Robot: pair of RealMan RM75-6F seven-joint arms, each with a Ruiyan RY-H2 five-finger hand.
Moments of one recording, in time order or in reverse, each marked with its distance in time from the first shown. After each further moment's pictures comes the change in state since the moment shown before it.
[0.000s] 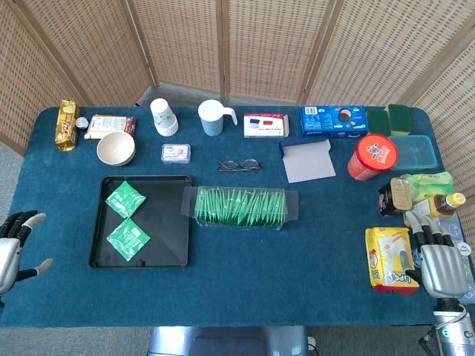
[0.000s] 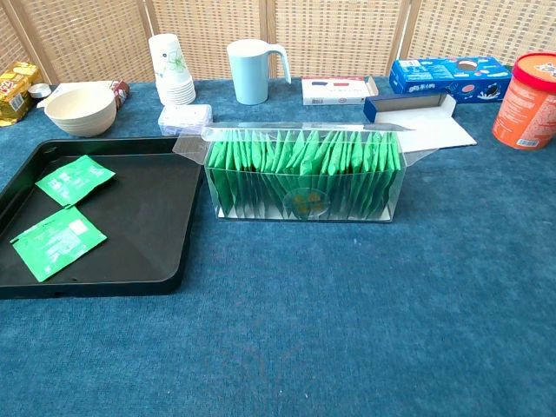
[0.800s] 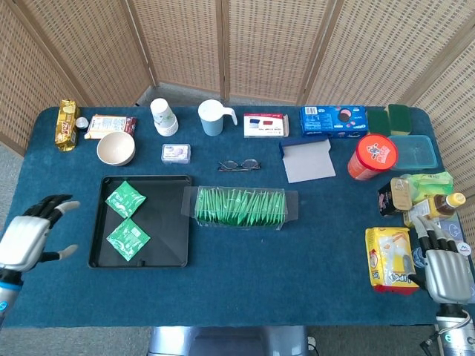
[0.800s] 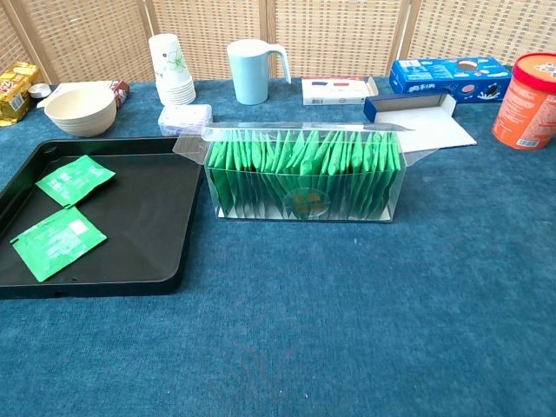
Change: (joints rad) left arm -0.170 0.084 -0.042 -0.056 0.074 -0.179 -0.100; right arm -0.028 -0.018 -0.008 0.020 0.000 0.030 0.045
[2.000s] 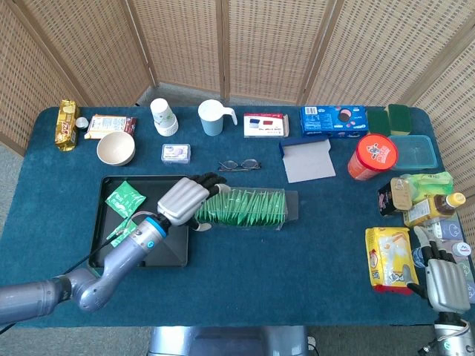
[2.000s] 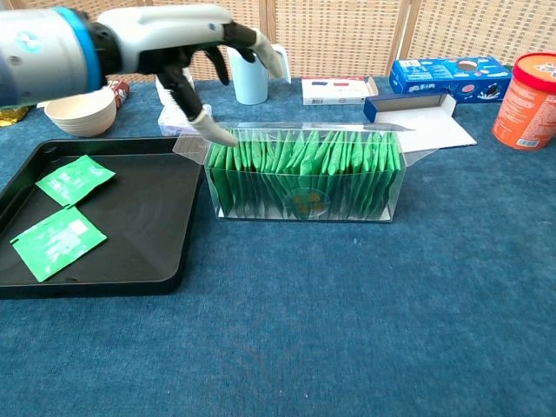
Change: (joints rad) left arm -0.633 -0.410 -0.207 0.026 -0.417 -0.472 0.348; right arm -0.043 -0.042 -0.014 0.034 0.045 -0.020 0.100
